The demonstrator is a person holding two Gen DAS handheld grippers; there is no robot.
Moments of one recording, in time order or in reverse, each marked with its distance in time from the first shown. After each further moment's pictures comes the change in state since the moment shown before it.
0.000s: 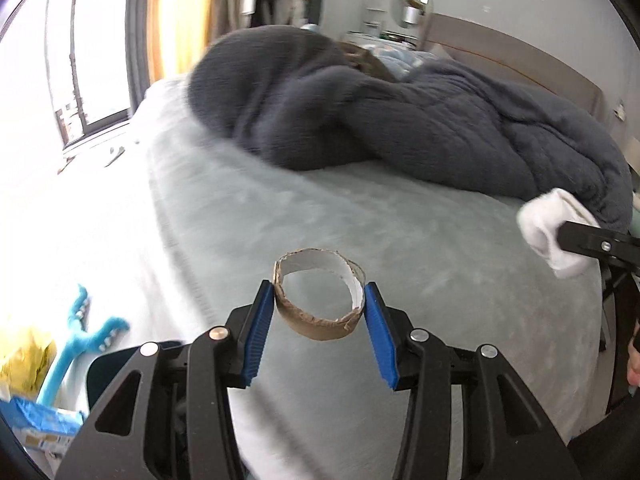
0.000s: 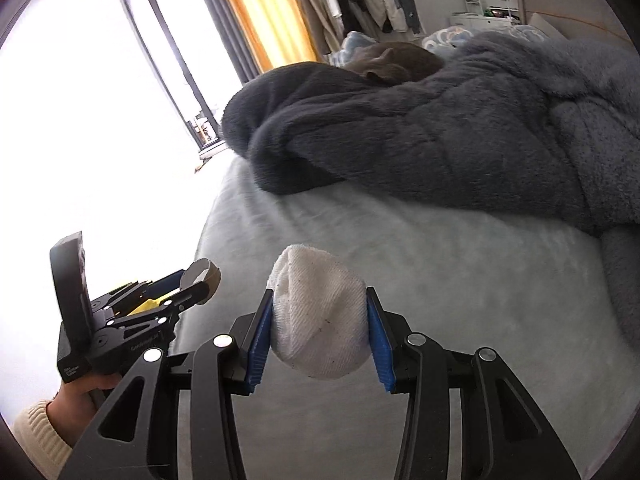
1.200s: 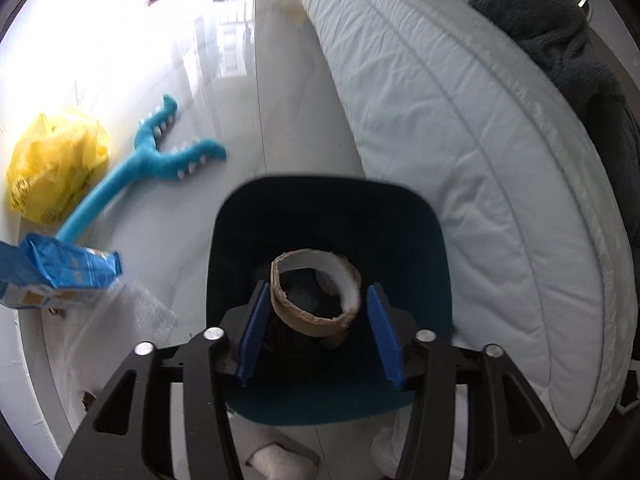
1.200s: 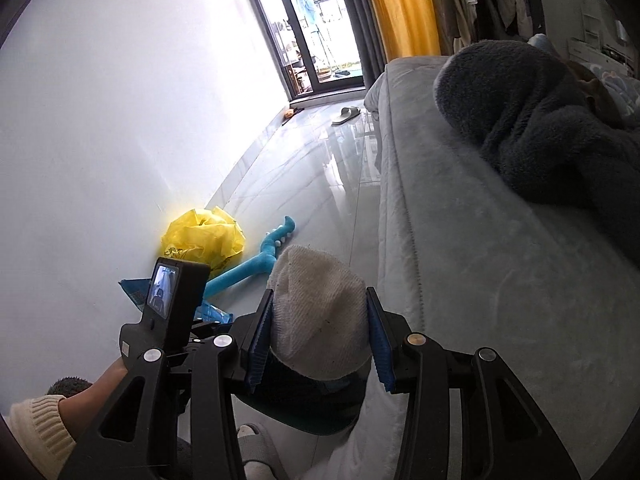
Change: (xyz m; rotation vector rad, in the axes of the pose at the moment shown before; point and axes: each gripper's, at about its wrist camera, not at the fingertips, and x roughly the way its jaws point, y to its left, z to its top) left arm 0.000 0.226 -0.118 -0.417 0.426 0.132; right arm 0.114 0.236 -0.005 -0.255 0.122 0.200
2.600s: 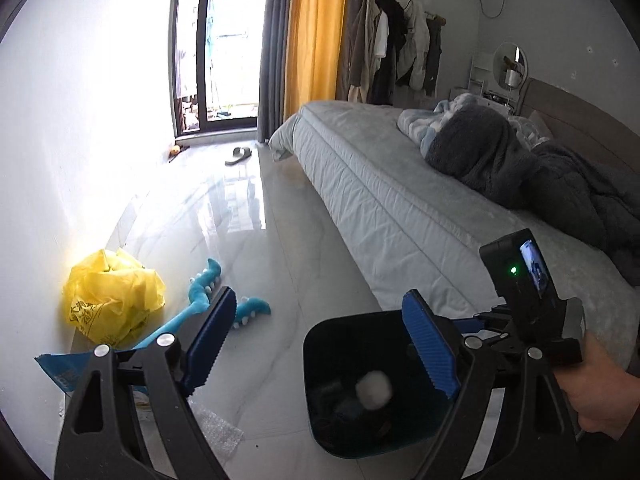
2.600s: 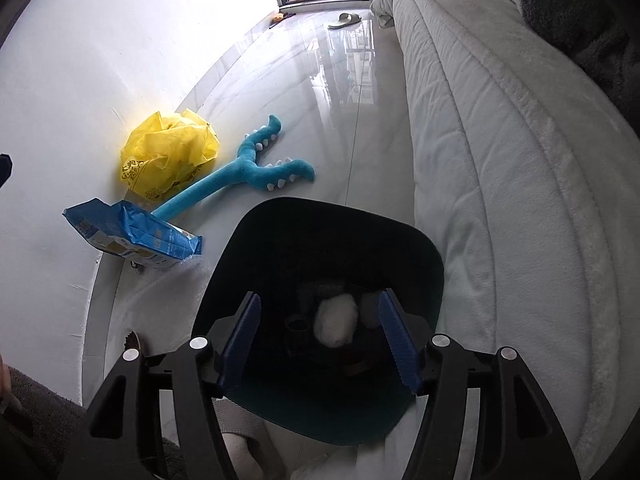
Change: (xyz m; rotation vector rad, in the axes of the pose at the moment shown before) left arm -0.172 0.025 -0.031 0.168 -0.630 0.051; right arm 0.151 0.044 -0.039 -0.052 0.325 -0.102
